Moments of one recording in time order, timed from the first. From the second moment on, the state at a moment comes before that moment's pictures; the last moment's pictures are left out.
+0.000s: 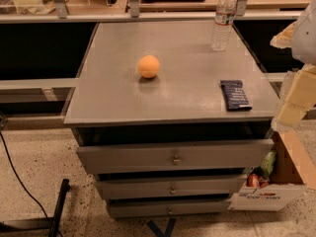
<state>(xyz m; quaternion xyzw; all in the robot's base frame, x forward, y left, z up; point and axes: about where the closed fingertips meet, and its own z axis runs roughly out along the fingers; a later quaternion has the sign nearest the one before) 0.438 -0.216 0.977 -0.60 0.78 -0.04 0.16</state>
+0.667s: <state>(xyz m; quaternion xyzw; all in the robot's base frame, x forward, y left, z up) 0.454 -0.231 0.975 -0.58 0.79 -0.02 0.17</state>
